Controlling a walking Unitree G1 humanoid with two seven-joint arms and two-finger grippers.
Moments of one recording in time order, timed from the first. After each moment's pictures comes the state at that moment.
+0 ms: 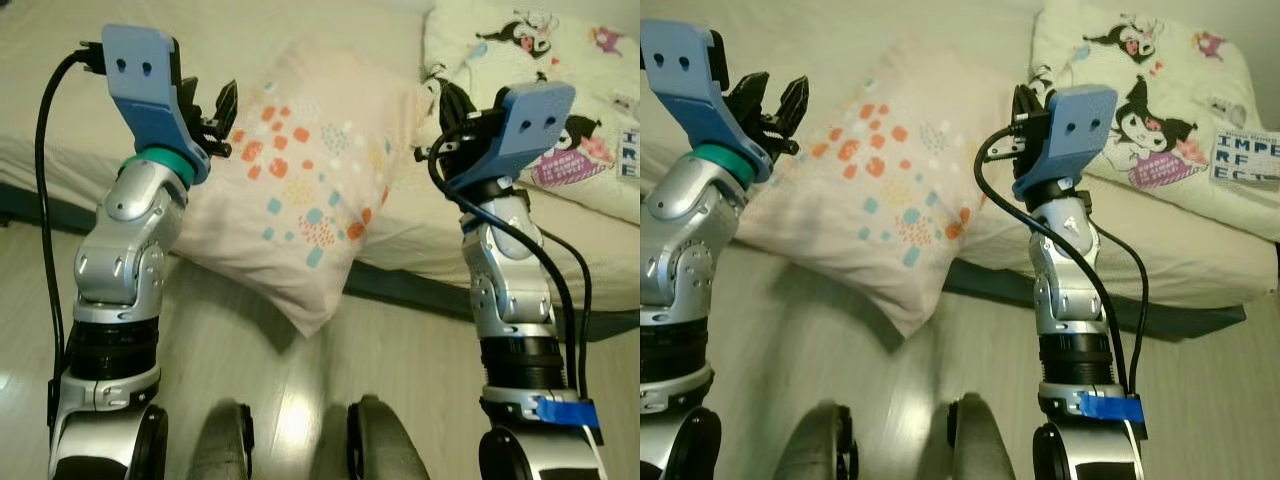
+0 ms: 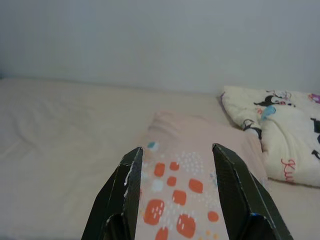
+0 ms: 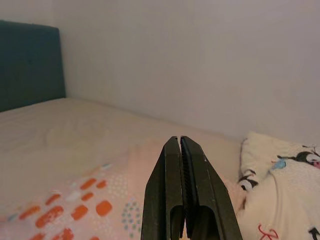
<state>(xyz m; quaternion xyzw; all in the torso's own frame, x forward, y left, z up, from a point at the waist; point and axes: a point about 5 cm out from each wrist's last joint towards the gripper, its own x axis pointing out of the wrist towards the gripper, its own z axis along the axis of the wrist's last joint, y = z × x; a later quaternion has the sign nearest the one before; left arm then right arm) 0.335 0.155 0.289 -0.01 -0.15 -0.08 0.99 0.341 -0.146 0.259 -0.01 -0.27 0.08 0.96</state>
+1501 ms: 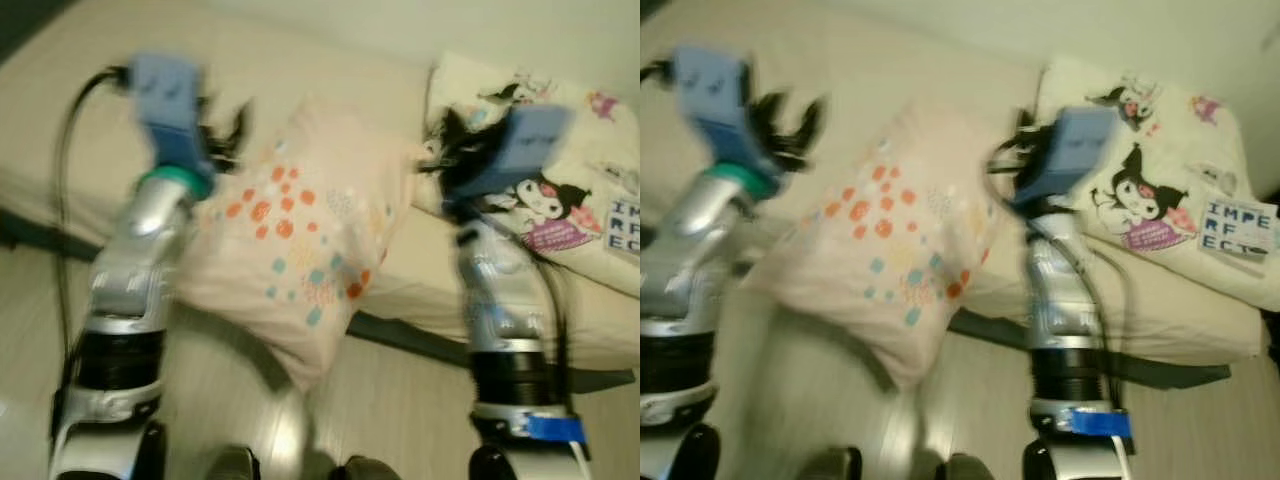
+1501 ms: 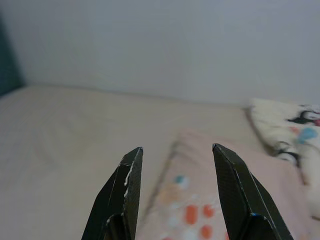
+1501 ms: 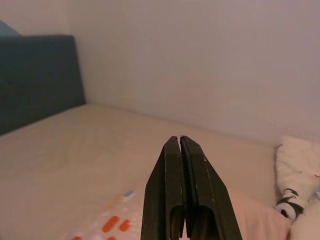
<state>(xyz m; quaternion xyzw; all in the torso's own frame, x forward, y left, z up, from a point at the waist) 0.338 0.164 0.273 0.00 -0.14 -0.04 0.99 0.338 -0.123 0.247 0.04 -0.24 0.12 0.96</state>
